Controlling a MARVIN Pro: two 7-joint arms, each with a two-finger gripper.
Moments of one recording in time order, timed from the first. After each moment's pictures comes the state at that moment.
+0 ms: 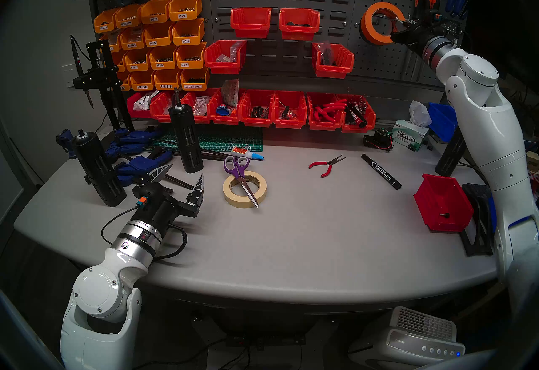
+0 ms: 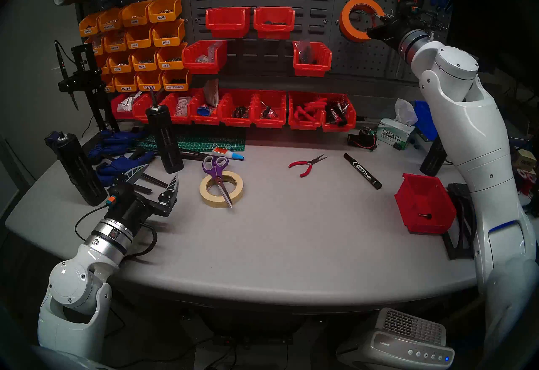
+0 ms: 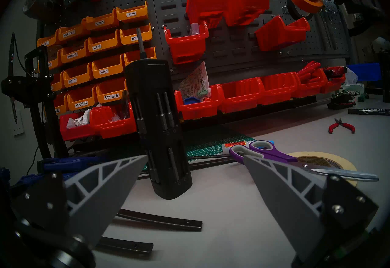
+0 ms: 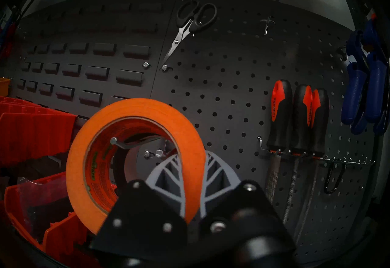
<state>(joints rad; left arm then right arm) 2.19 -1.40 -1.78 -2.25 -0.09 -0.04 -0.25 -0.76 -0.75 1.29 -1.58 0.69 0.34 -0.05</state>
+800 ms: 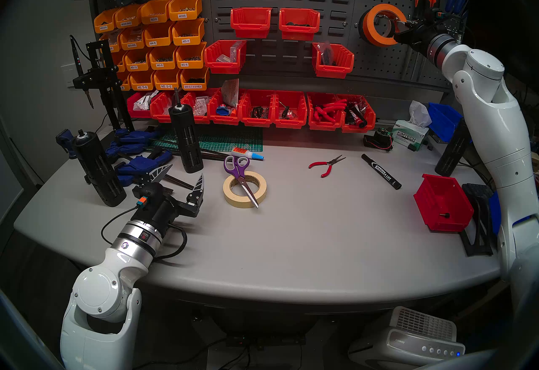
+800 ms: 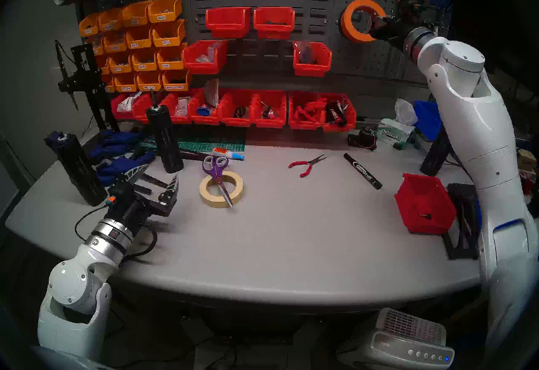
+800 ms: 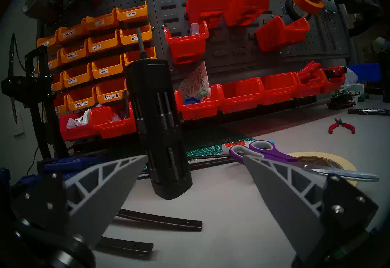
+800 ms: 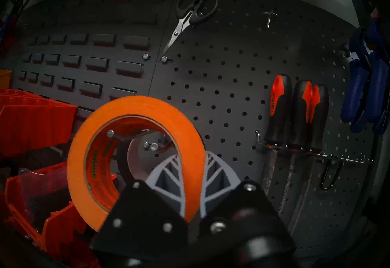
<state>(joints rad) 2.19 -1.40 -1.78 -2.25 -0.09 -0.04 -0.25 -0.78 -0.70 1.33 -1.63 0.73 0.42 -0.03</state>
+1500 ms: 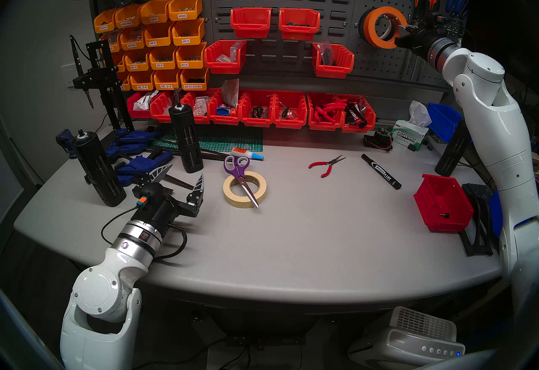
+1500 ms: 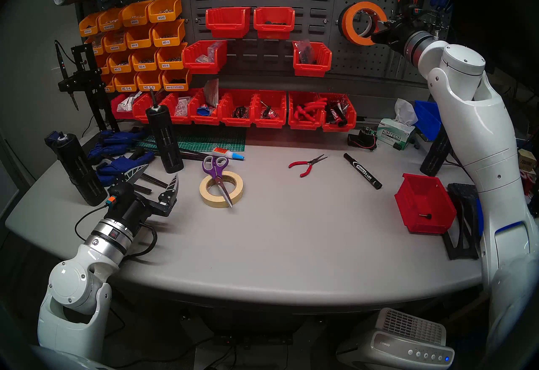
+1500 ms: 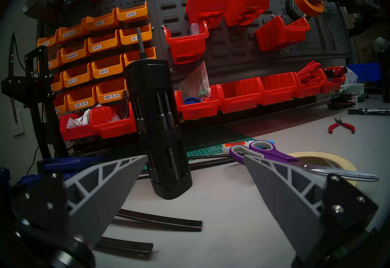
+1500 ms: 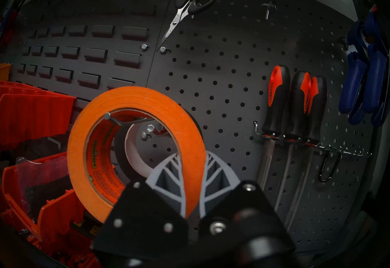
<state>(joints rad) 2.19 -1.40 -1.78 -2.25 -0.09 -0.04 -0.25 -0.79 -0.70 1.32 -1.63 0.72 0.42 -0.04</state>
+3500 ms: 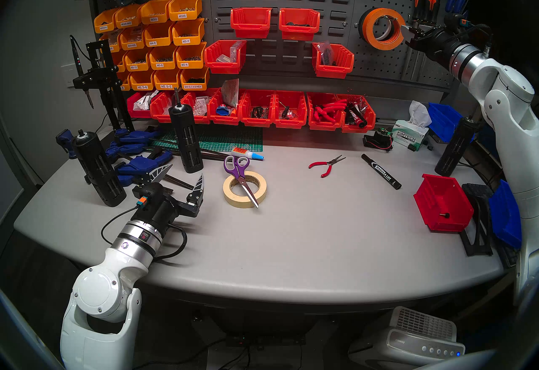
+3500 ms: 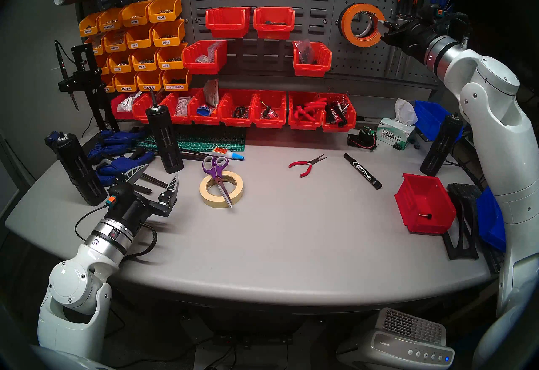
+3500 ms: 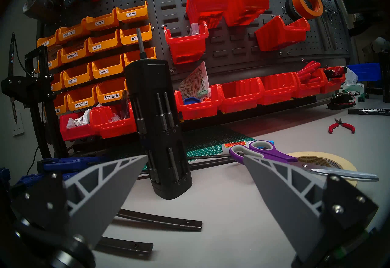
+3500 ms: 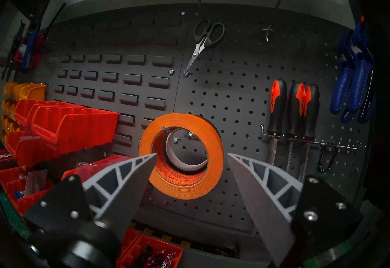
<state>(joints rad) 2.19 -1.40 -1.78 -2.25 -0.09 -0.04 -0.25 -1.17 -0.55 1.66 -1.94 0.98 0.43 -0.02</state>
